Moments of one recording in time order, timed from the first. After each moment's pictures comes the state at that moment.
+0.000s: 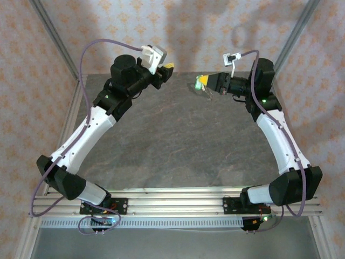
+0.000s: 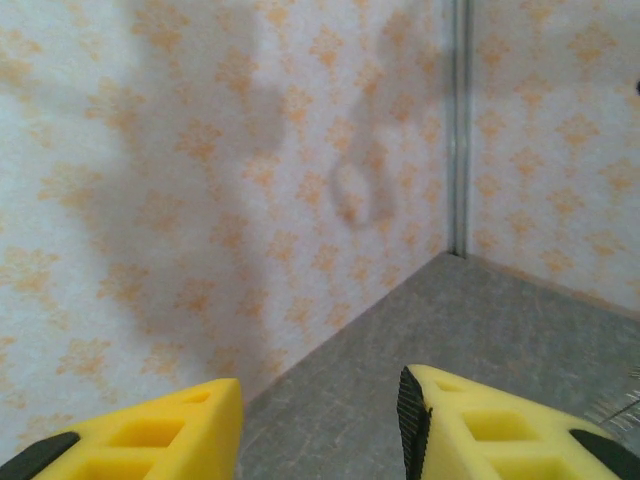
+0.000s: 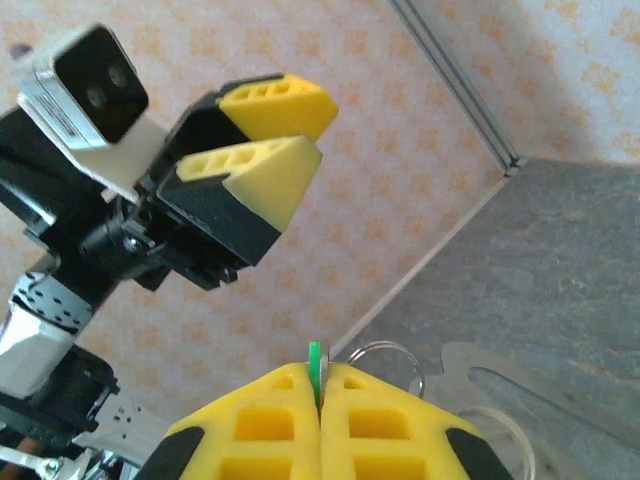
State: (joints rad) left arm -0.48 1.50 1.65 -0.24 0.16 0.18; right arm 0.17 1.36 1.39 -0.16 -1.12 0.57
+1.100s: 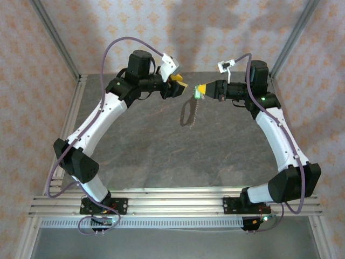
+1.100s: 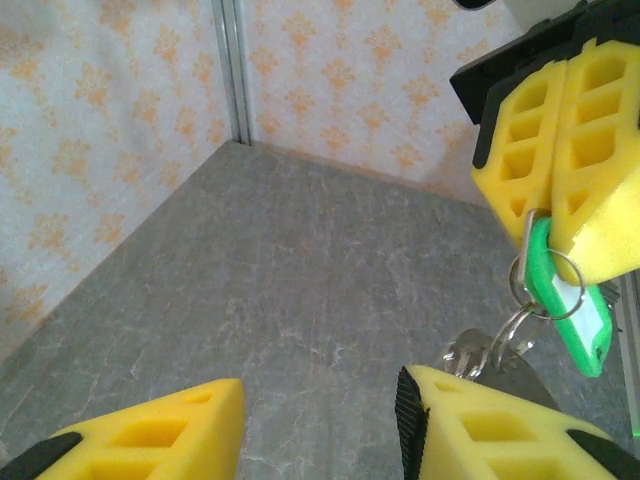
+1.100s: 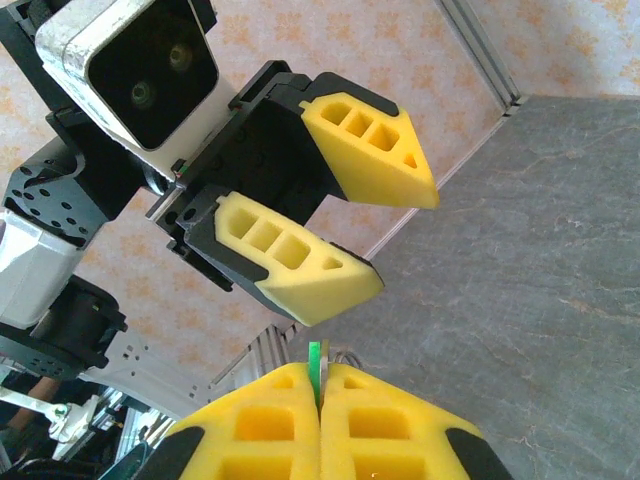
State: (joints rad) left arm -0.46 1.68 1.81 -0.55 0.60 0.24; right arm 0.17 1.38 1.41 -0.36 -1.16 0.39
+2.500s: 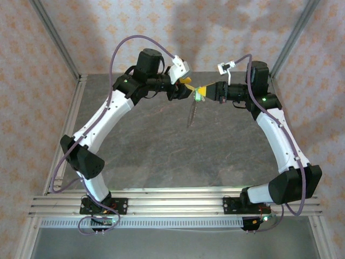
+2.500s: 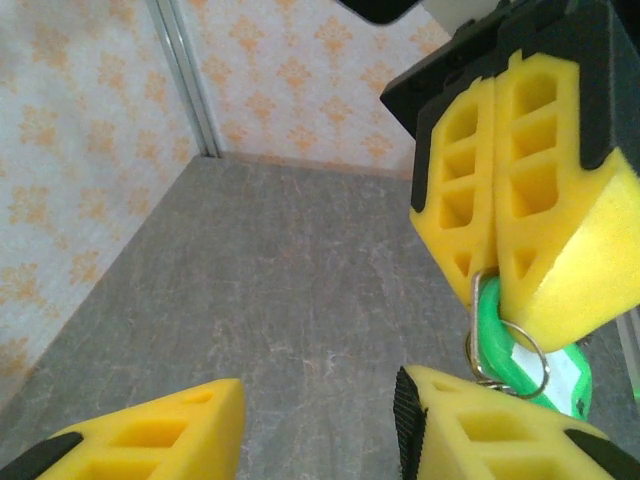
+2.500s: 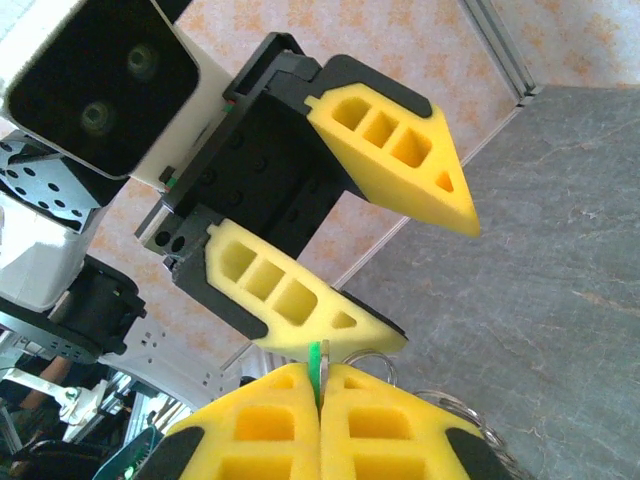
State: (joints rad) left arm -0.51 1.76 1.94 -0.66 0.62 0.36; right arm 0.17 1.37 1.41 -0.40 -1.19 0.36
